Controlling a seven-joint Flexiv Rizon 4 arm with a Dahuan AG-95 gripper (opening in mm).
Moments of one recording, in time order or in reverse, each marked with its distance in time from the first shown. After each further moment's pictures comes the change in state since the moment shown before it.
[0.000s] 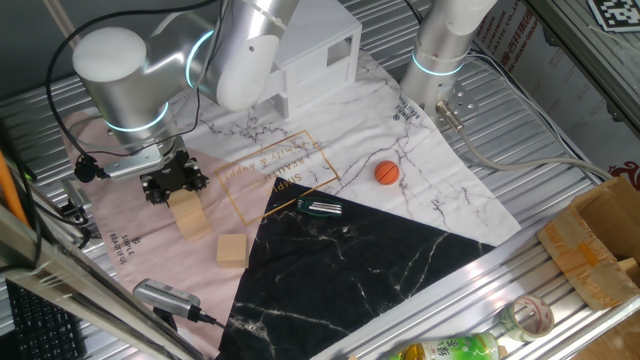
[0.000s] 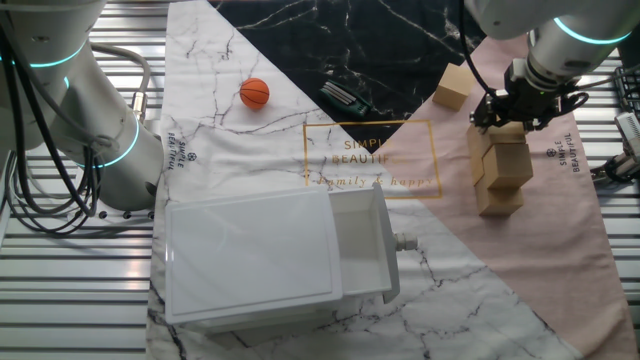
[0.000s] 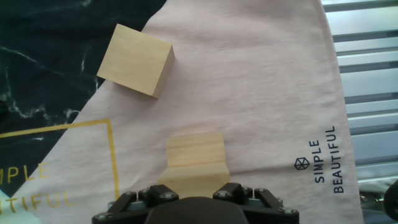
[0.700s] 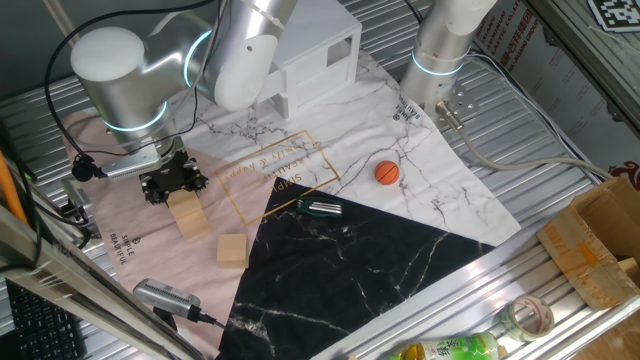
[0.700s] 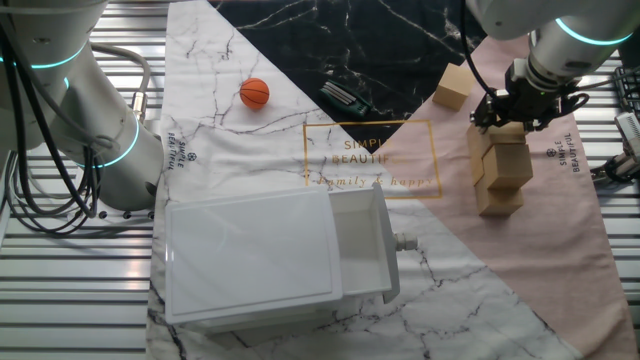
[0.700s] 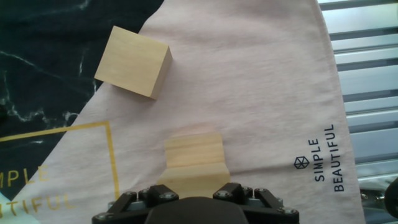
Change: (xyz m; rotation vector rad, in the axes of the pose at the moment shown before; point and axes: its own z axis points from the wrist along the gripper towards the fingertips) arm 0.000 0.000 0.000 -0.005 0.002 0.009
